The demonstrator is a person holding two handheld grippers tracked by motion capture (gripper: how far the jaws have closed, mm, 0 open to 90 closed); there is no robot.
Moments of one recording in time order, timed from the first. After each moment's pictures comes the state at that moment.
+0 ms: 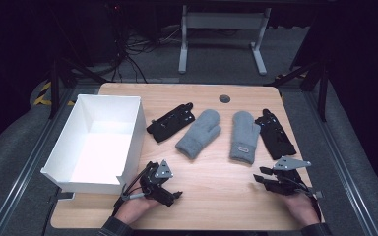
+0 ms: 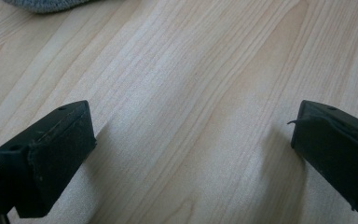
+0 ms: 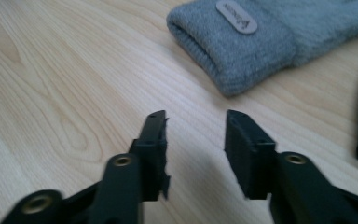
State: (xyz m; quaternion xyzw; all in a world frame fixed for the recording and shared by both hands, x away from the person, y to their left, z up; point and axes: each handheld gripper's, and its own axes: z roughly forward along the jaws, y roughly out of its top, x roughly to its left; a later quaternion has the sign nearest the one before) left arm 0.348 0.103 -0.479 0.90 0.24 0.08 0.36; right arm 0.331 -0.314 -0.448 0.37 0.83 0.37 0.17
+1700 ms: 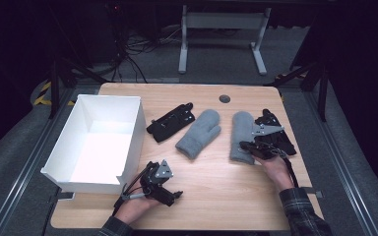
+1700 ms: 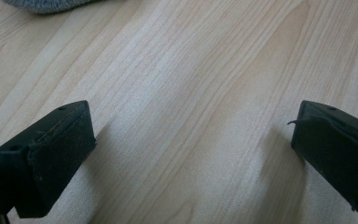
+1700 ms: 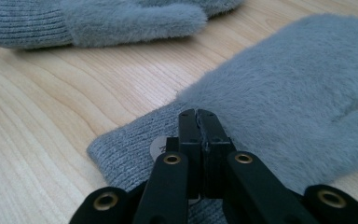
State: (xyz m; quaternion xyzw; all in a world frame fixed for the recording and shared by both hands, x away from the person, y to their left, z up) left arm 0.348 0.102 -0.479 0.90 0.24 0.08 0.36; right arm 0.433 -0.278 -0.439 0.37 0.84 0.36 0.17
